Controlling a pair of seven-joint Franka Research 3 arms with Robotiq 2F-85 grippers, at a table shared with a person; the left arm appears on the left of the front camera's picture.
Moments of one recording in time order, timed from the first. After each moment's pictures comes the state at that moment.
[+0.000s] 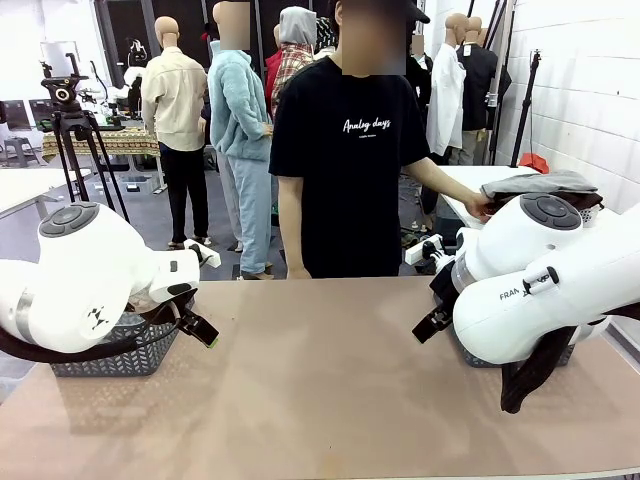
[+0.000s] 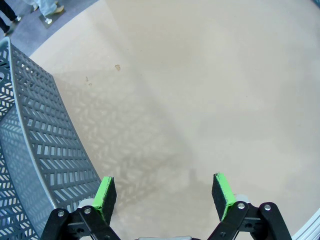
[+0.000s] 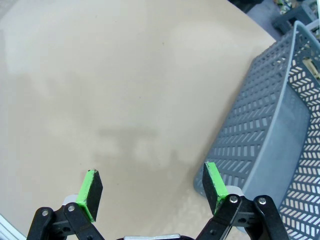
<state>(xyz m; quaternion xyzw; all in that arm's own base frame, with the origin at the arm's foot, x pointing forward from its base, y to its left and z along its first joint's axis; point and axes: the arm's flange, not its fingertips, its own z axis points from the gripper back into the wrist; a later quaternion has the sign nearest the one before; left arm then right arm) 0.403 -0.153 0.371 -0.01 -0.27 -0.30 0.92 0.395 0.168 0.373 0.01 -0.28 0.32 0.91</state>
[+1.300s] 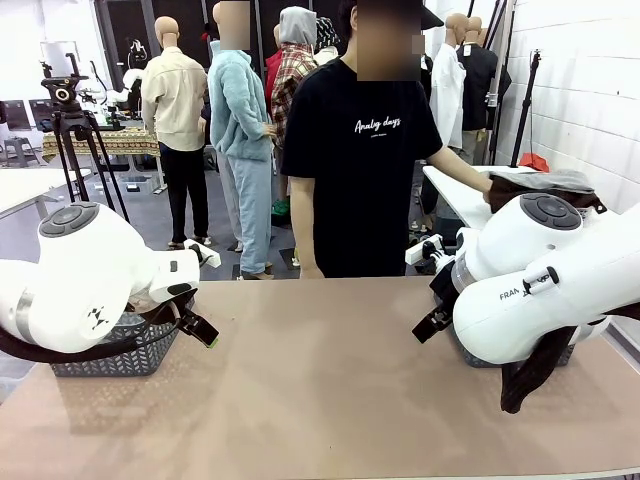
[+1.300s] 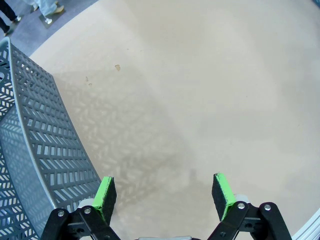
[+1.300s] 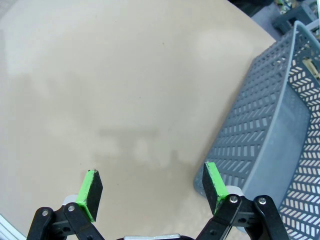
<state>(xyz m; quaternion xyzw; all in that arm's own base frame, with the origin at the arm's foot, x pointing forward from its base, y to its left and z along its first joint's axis) 0.403 -0.153 0.371 -0.01 -0.27 -0.30 0.92 0.395 0.168 0.373 0.01 -0.28 0.32 0.91</state>
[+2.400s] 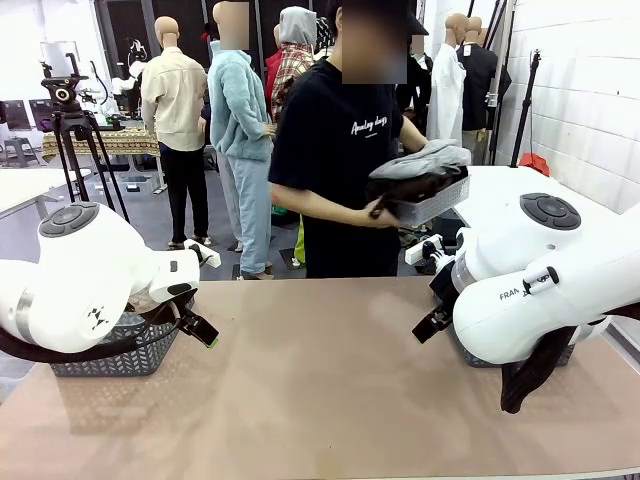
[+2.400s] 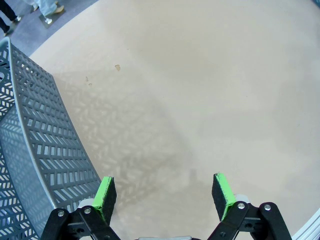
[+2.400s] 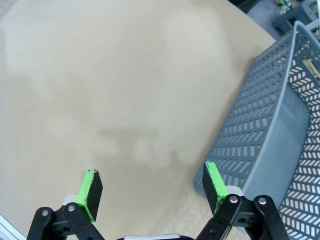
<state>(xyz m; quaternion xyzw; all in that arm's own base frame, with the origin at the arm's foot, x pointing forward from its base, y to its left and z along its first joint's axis) 0.403 -0.153 0.371 -0.01 -0.27 -0.30 0.92 0.395 0.168 0.373 0.01 -0.28 0.32 0.91</state>
